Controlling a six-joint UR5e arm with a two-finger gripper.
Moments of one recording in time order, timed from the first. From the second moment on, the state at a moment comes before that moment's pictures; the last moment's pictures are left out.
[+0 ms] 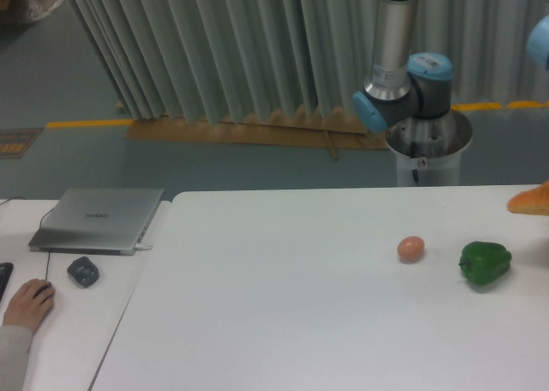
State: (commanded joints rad) arm 2.80 -1.86 -1.41 -1.46 1.64 2.03
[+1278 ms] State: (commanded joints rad) arm 3.02 -1.91 -1.42 -1.08 1.64 2.10
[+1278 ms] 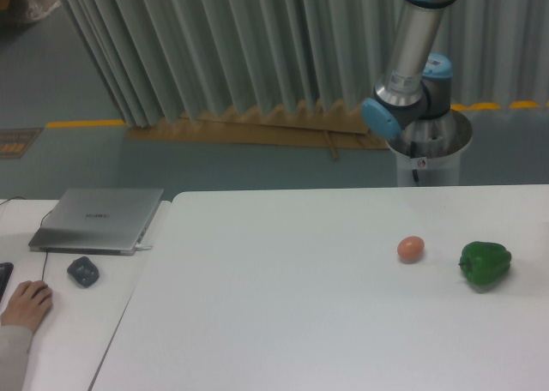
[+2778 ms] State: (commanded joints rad) arm 2.79 -1.82 -1.58 -1.14 1.59 1.87
